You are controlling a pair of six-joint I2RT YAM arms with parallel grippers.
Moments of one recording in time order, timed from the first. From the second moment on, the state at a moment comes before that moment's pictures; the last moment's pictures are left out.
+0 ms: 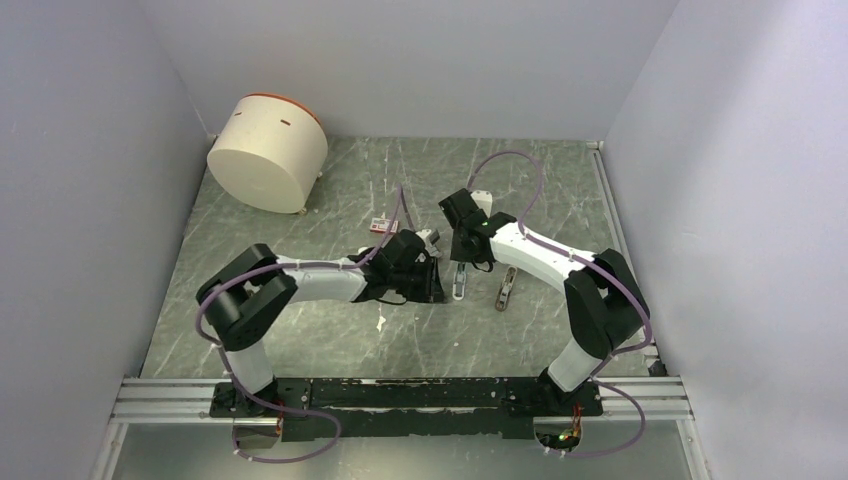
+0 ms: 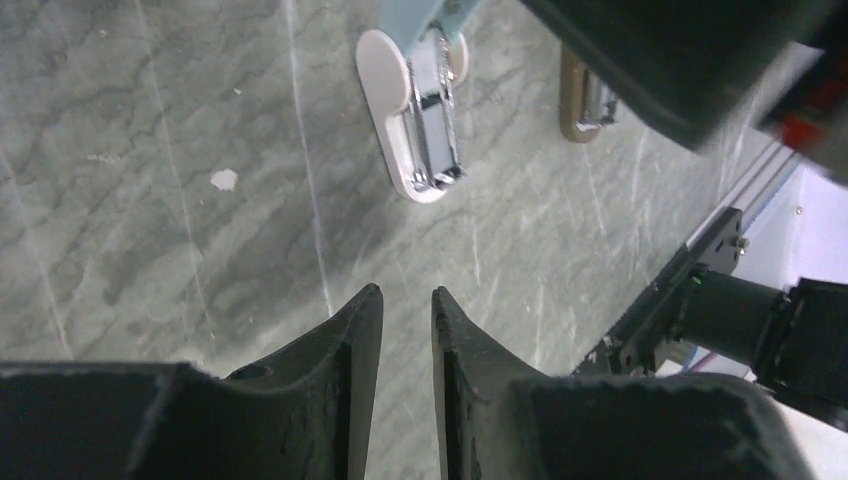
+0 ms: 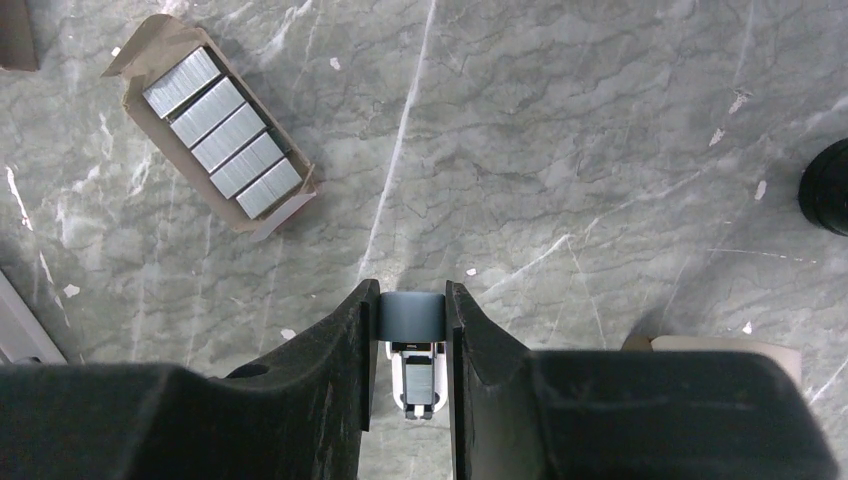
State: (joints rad) left arm -0.91 1.75 0.91 0.10 0.21 -0.74; right arm 0.62 1.64 1.08 -0.52 0.33 0.63
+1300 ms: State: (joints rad) left arm -0.90 1.95 1.01 0.25 0.11 -0.89; right arm 0.63 1.55 1.01 -0.51 0.28 0.63
